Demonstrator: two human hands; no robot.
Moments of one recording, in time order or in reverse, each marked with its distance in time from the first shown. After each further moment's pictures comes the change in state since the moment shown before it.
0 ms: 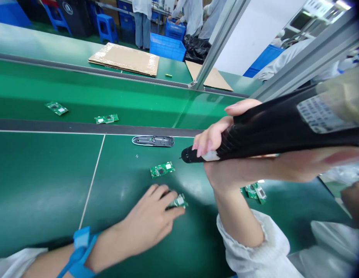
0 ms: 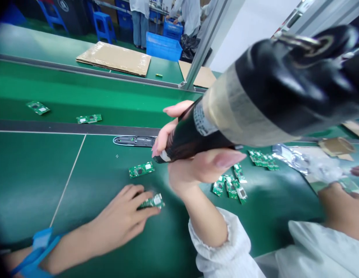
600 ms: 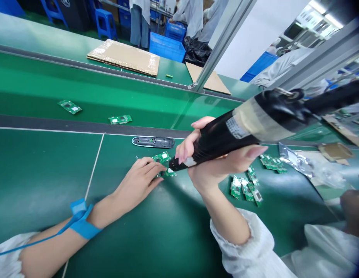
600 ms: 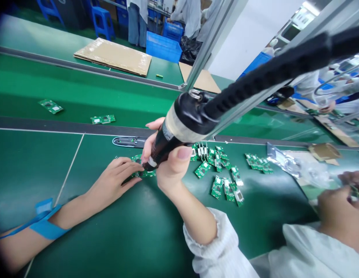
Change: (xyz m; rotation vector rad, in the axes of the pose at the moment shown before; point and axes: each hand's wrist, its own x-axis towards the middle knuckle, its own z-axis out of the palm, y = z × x) left_hand 0.018 -0.059 -0.016 -0.032 0.251 -0.118; right_hand -0.009 0.034 0.019 0.226 0.046 0.072
